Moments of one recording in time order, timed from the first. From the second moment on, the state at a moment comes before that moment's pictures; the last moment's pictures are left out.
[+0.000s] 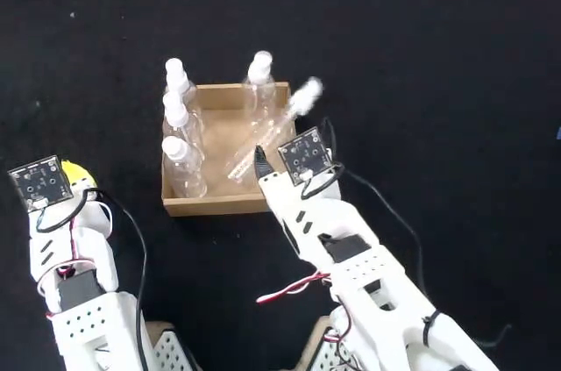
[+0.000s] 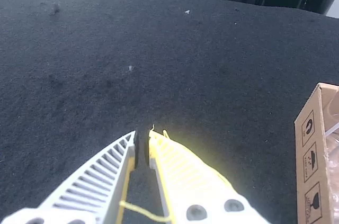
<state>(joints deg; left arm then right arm) -30.0 -88.8 96.5 20.6 -3.2 -24.4 -43.8 87.2 -10.9 5.5</state>
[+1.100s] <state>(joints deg) -30.0 -88.8 96.5 20.6 -3.2 -24.8 -43.9 53.8 34.4 -25.6</state>
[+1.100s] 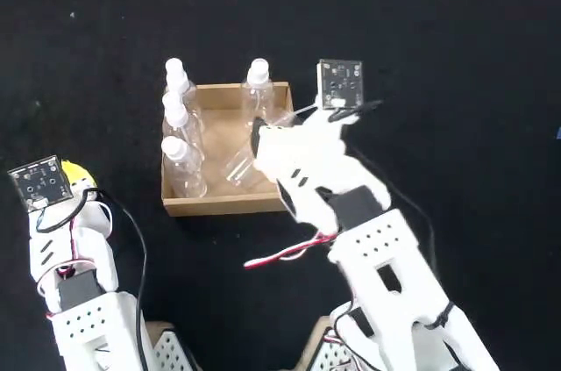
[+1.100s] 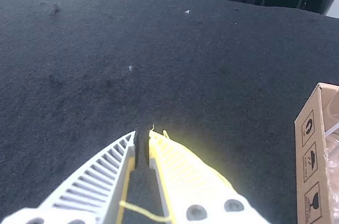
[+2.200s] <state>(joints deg) -30.0 -88.8 96.5 20.6 -3.2 -31.5 -32.3 52.1 31.0 -40.4</state>
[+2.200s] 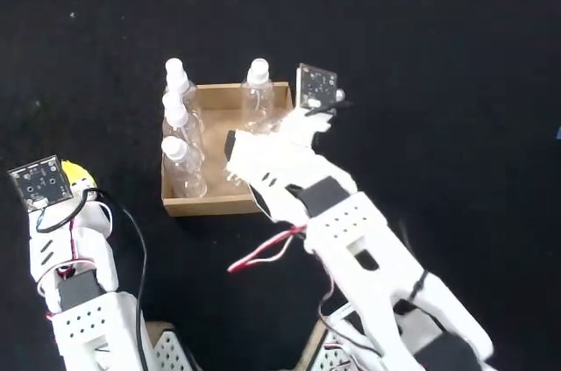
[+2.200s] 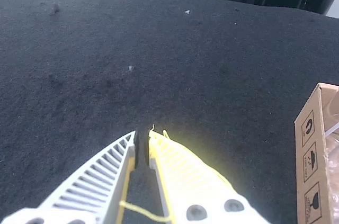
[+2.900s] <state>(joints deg) -30.0 -88.8 96.5 20.6 -3.2 -31.5 -21.1 43.6 37.5 -44.7</state>
